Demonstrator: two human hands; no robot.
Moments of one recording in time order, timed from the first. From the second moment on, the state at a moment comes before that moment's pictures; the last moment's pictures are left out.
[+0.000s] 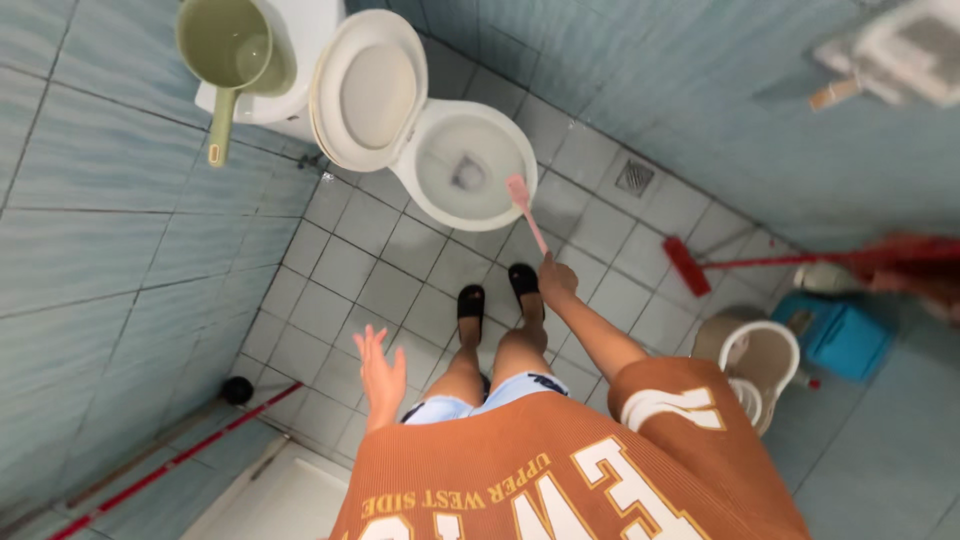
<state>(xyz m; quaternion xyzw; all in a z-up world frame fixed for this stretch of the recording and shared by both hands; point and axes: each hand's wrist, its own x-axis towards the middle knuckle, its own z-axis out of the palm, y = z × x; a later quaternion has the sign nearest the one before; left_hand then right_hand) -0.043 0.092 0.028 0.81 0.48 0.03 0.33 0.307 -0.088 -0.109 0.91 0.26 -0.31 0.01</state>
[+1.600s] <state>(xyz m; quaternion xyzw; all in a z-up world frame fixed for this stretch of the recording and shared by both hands) -0.056 0.099 0.012 0.69 0.59 0.09 0.41 0.249 0.071 -0.163 0.80 0.39 -0.45 -0.09</state>
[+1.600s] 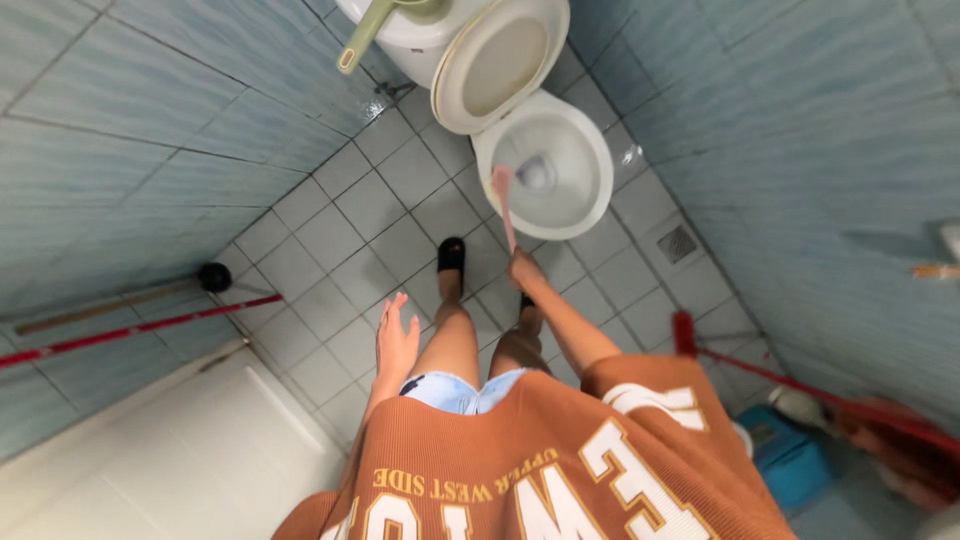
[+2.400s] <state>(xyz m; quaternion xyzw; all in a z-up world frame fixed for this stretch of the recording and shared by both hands) -0.073 0.260 -0.032 0.81 0.42 0.03 0.42 0.158 -0.033 -0.091 0.91 0.18 -0.38 0.00</state>
